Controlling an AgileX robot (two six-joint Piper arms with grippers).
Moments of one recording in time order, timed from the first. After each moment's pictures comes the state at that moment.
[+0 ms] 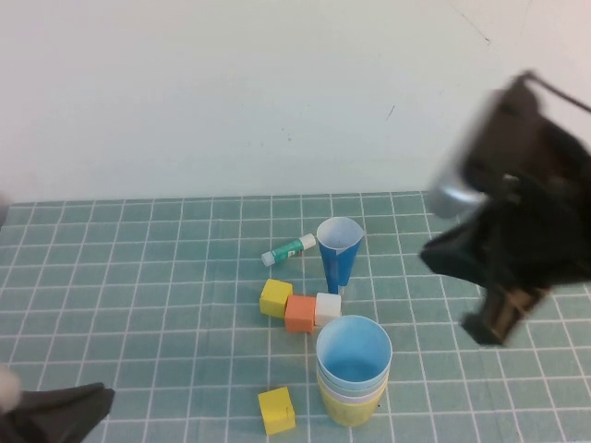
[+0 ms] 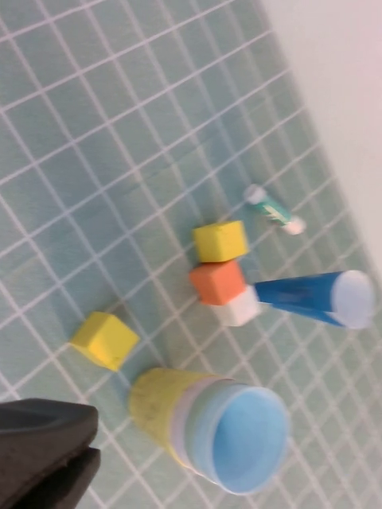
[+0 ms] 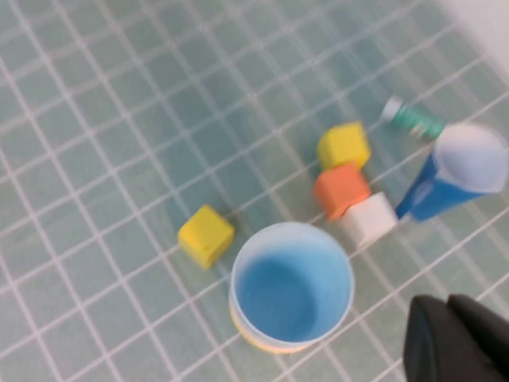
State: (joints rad) right arm 0.62 1.29 -1.10 0.26 0.71 -0.53; left arm -0.71 0.52 -0.49 0.10 0.57 -0.16
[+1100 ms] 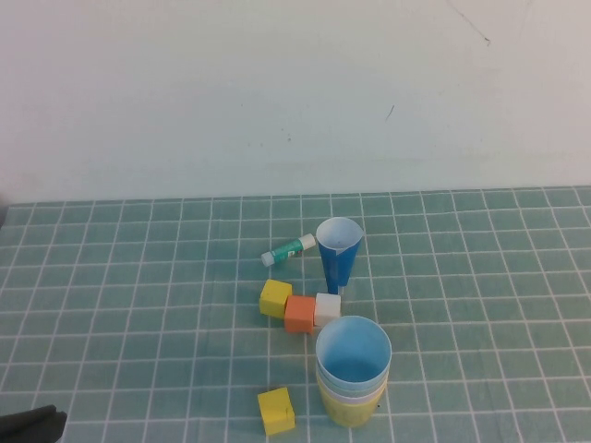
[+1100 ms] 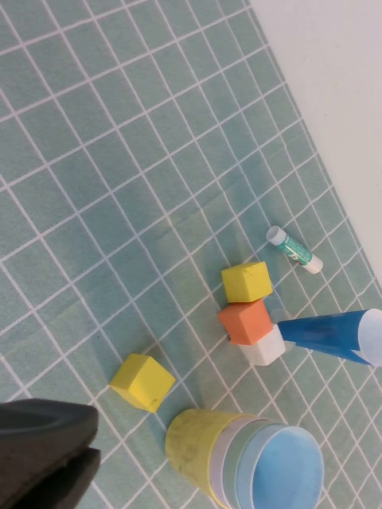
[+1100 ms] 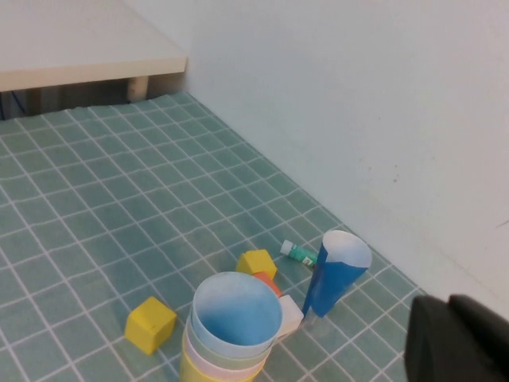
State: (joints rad) right arm 0.62 0.48 -0.52 0.29 0.41 -0.59; left arm -0.71 0.38 -0.49 0.17 0.72 -0.17
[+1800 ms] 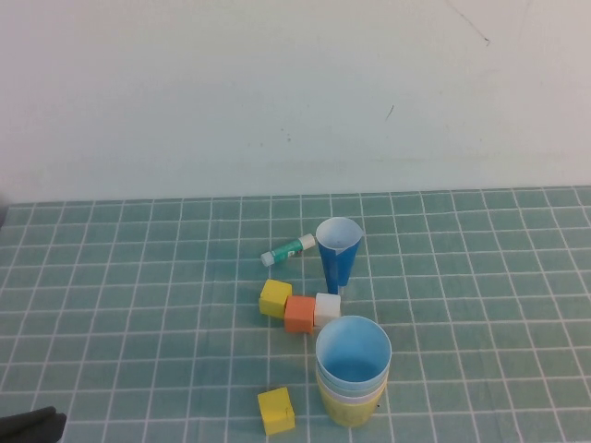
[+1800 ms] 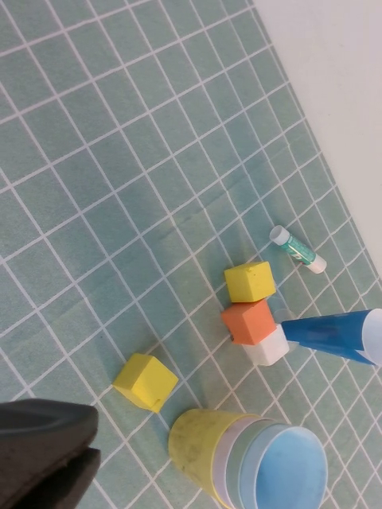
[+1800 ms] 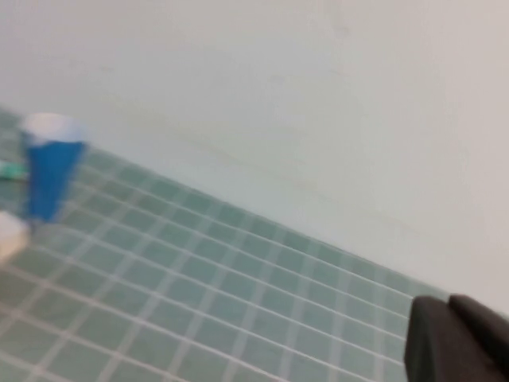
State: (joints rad) right arm 0.11 0.12 -0.10 0.24 0.25 -0.56; left arm -0.71 0.38 -0.49 0.17 0.73 -0.17
